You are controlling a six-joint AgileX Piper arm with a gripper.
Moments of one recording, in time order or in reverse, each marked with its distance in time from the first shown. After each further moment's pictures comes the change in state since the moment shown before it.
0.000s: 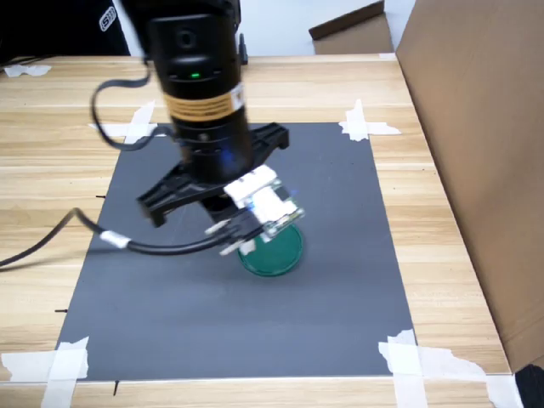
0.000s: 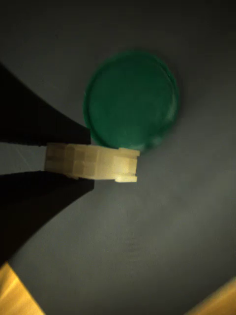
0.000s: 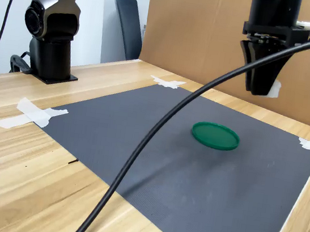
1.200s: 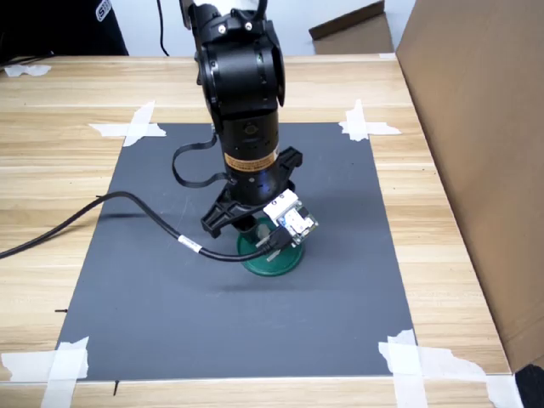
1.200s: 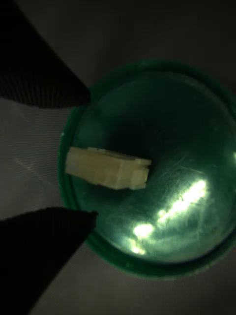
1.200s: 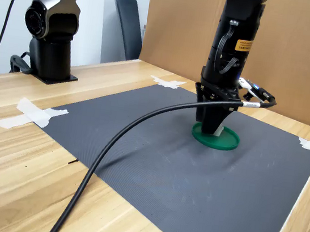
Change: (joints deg) arm 4.4 -0.7 23.4 0.0 -13.0 0.6
